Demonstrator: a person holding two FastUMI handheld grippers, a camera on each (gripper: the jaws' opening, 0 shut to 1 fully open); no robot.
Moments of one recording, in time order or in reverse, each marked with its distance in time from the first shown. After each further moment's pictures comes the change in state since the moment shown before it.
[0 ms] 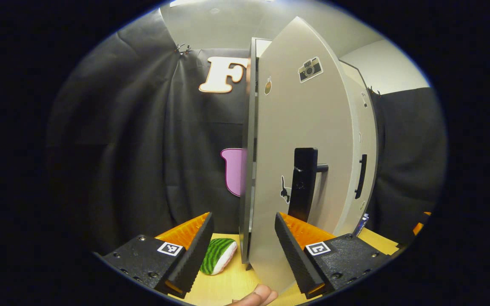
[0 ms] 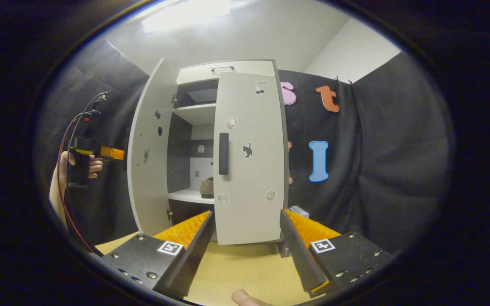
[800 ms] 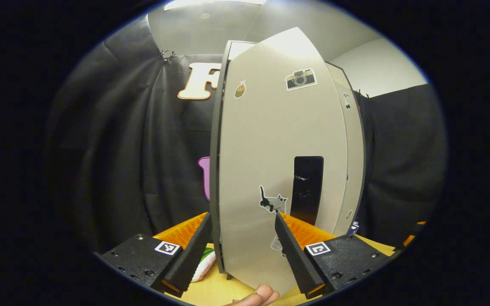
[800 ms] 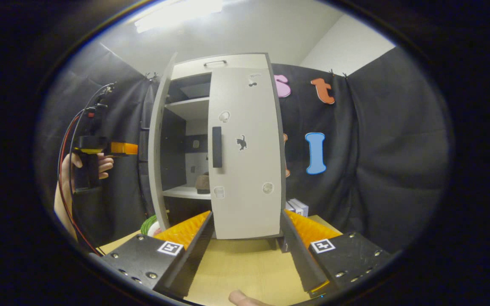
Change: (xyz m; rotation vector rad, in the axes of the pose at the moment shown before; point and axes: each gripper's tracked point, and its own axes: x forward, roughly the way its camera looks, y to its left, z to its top) left arm 0.036 -0.080 0.006 -0.016 -0.063 -0.086; right arm 0.011 -0.011 -0.021 0.037 0.050 -0.039
